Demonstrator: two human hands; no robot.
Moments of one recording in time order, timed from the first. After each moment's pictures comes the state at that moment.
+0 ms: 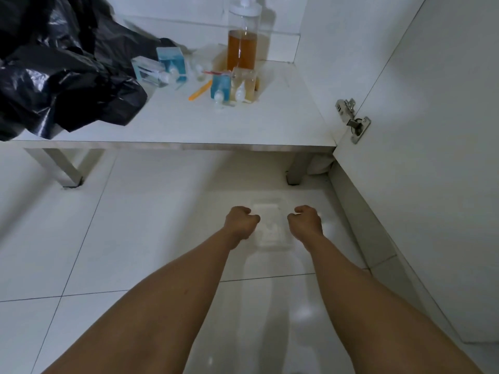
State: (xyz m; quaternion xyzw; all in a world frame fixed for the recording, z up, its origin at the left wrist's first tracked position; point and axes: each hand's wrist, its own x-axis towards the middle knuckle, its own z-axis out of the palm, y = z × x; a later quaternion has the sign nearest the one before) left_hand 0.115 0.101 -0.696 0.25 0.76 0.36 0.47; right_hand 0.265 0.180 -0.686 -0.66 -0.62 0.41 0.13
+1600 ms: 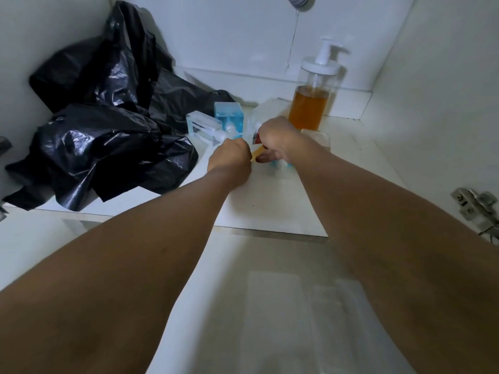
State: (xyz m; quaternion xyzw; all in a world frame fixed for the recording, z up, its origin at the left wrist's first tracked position) left_hand -0.152 0.251 -0.570 0.43 0.88 0.21 0.00; right_hand -0.076 0.326 -0.508 -0.45 -0.72 0.50 0.15
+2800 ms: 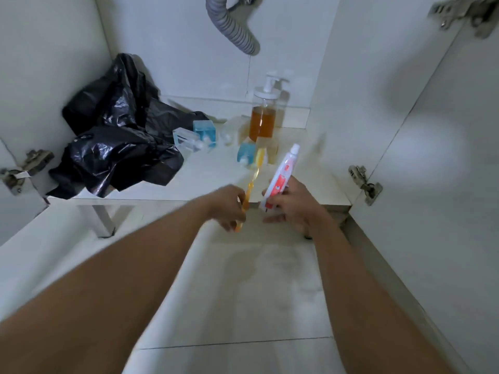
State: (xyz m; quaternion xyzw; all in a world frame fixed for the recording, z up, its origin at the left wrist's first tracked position) left_hand -0.015 0.103 -0.521 0.50 0.75 0.23 0.37; right_hand 0.158 0.172 -0.504 -0.39 -0.64 0.62 0.24
